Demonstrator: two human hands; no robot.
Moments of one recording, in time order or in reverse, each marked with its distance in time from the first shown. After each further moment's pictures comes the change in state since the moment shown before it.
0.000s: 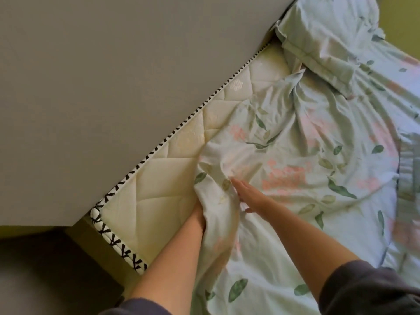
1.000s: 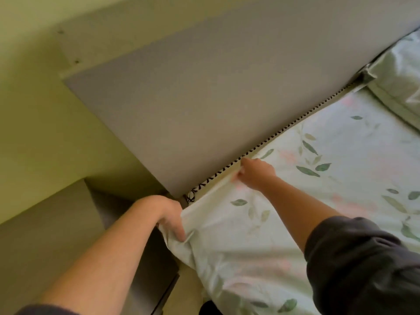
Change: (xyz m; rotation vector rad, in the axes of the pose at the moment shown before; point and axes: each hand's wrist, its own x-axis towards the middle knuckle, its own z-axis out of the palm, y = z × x) left_hand 0.135 -0.068 -0.290 0.794 -1.578 -0.296; right_hand -0.012 -0.148 0.121 -1.046 0.222 -0.498
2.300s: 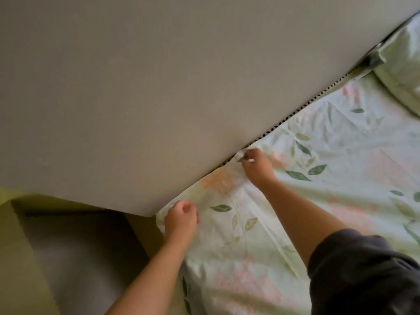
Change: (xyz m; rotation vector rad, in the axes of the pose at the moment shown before) left_hand 0.144 0.061 0.027 -1.328 0.690 0.021; right_hand 0.089 0.053 0.057 0.765 0.188 0.322
